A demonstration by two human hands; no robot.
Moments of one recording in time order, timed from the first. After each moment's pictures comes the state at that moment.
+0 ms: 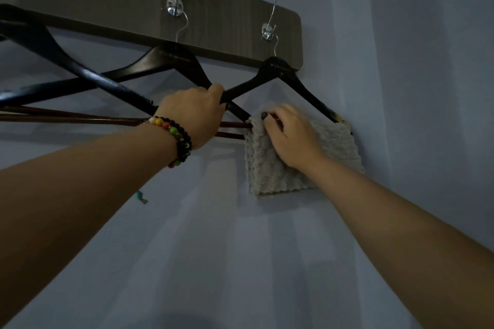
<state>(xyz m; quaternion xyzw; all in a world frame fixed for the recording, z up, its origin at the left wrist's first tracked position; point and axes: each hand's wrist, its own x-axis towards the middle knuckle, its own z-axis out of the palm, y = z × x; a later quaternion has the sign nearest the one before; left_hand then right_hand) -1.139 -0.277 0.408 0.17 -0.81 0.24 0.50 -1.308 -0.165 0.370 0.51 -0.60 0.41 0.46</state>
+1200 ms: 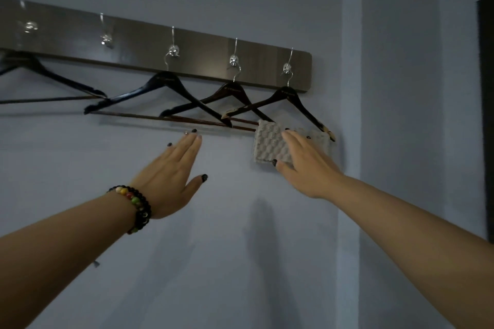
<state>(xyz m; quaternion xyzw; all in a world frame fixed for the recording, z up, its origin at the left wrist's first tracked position) -0.861 -0.126 0.253 0.22 -0.88 0.20 0.37 -1.095 0.041 0.288 0.56 -0.73 0.23 0.32</state>
